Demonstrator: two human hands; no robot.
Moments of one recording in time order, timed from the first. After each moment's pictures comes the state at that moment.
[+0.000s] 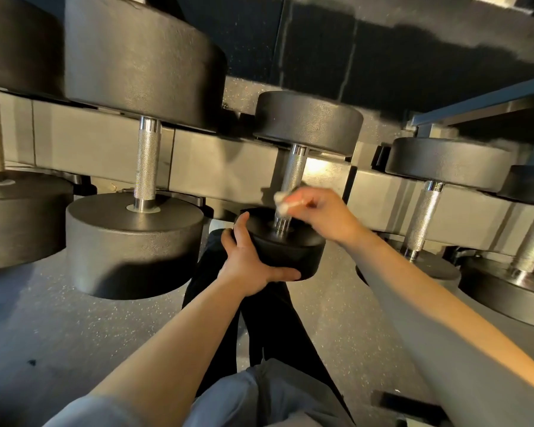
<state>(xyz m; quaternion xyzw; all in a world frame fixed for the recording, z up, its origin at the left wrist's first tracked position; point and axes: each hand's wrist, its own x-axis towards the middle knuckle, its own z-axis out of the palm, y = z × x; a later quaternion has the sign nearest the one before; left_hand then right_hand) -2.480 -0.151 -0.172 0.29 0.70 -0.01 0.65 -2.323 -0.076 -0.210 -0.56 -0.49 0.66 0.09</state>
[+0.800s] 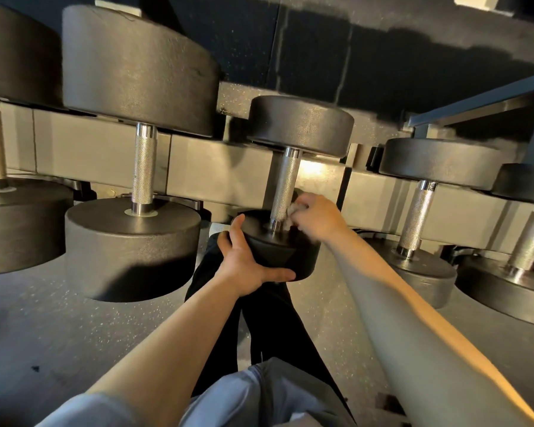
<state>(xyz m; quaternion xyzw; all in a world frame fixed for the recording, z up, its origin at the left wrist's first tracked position) -2.480 -0.149 -0.167 0.28 0.70 0.00 0.65 -2.336 -0.073 -0.198 -0.69 -0.47 0.54 -0.08</state>
